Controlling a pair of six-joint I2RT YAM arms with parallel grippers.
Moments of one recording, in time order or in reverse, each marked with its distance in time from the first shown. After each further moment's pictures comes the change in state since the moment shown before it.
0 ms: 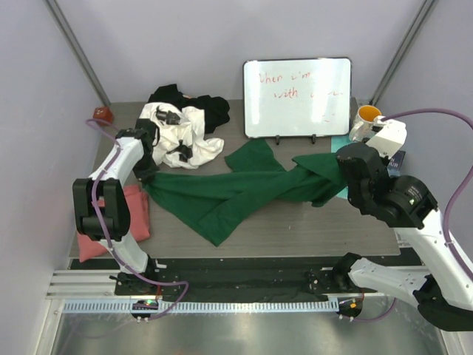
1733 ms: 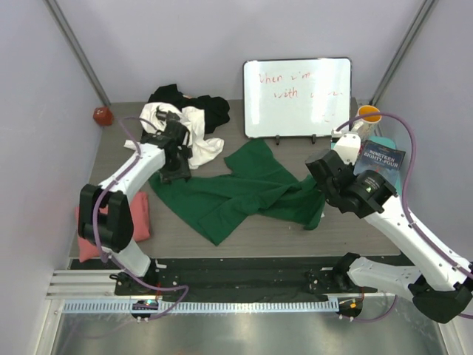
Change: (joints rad) left arm -0.240 -0.085 -0.038 0.077 0.162 0.027; right arm 0.000 0.078 -0.186 0.041 -0.230 0.004
